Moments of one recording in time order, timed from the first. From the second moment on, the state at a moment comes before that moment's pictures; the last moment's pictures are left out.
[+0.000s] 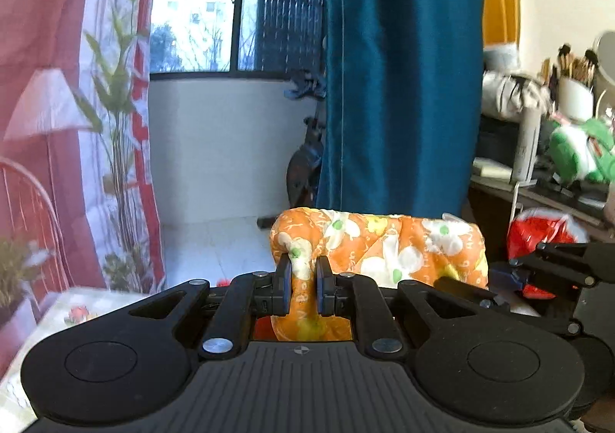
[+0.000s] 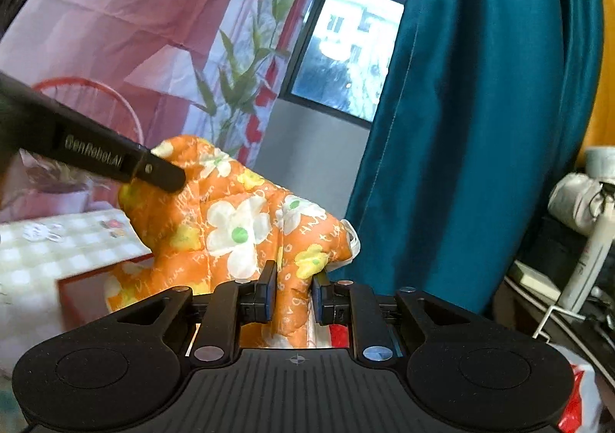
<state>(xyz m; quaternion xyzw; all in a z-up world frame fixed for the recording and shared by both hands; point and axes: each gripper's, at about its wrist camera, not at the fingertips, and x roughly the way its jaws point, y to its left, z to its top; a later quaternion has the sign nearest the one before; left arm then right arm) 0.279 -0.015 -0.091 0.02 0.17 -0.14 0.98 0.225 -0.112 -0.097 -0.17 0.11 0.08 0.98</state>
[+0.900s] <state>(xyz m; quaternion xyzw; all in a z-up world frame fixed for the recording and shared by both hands) 0.284 0.001 -0.138 -0.02 0.28 -0.15 0.95 0.238 -0.122 -0.162 -0.09 0.25 0.04 0.96</state>
